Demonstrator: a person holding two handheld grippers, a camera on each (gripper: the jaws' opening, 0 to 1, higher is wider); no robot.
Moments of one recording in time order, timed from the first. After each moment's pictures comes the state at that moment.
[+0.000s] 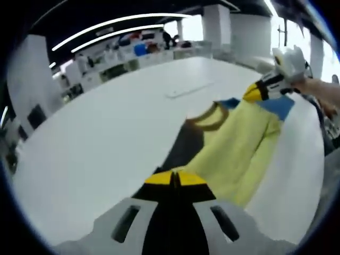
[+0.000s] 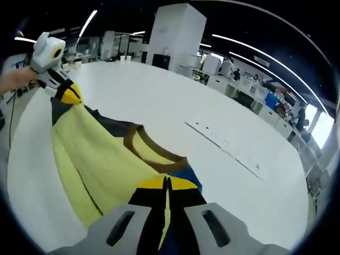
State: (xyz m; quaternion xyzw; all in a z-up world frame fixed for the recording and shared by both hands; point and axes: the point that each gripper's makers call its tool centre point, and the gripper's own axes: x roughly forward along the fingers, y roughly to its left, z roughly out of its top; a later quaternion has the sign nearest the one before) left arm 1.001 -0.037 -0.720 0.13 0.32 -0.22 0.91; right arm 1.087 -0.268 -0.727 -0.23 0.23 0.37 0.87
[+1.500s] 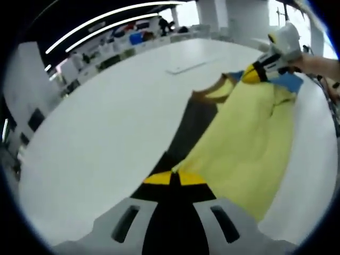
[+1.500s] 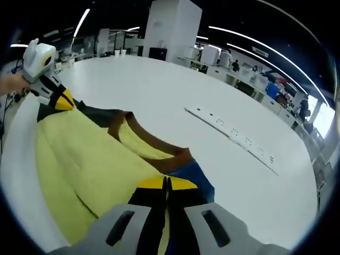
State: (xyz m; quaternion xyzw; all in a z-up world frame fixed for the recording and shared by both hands) left arm 1.015 -0.027 -0.766 0.17 0.36 -0.21 0.89; right arm 1.099 -0.262 -0.768 -0.21 0.27 0.36 0.87
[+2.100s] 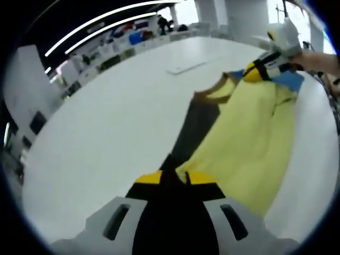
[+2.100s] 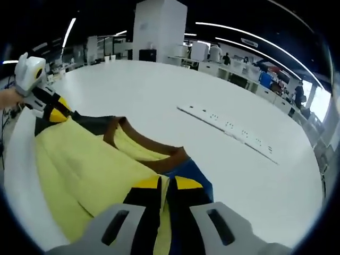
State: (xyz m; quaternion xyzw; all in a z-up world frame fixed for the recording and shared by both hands) left arm 1.032 -0.015 -0.756 0.19 0.35 -0.21 0.89; right arm 1.103 -0.266 -0.756 -0.18 0.27 0.34 0.88
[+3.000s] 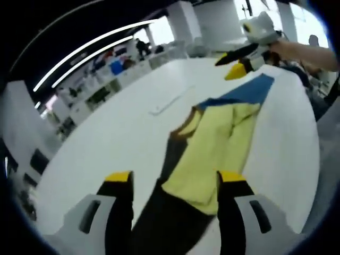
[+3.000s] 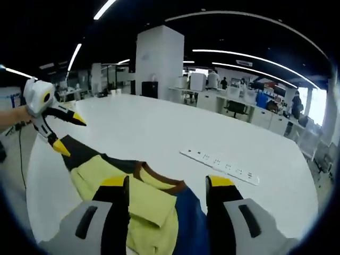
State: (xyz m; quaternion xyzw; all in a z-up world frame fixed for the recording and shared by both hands) left arm 0.960 -0.058 -0.667 0.24 0.29 -0.29 0.88; right arm 1.048 -0.278 -0.651 -0.15 0.18 0.36 0.90
